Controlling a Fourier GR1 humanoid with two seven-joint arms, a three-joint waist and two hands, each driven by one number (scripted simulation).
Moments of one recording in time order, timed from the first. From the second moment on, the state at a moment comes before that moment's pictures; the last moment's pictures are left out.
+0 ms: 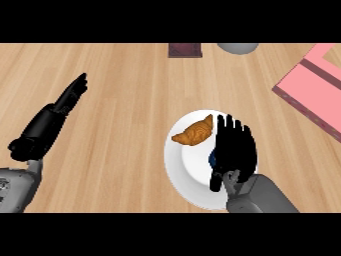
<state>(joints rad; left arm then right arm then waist) -0.24 0.40 -0.14 -1.49 0.03 -0.07 -0.10 -0.35 -0.12 0.55 -1.57 0.87 0.35 1.13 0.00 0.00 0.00</state>
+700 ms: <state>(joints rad) -0.24 0.37 -0.09 -1.51 -0.01 -0.11 -0.07 -0.28 -0.07 0.50 -1.52 1.03 0.38 1.00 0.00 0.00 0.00</state>
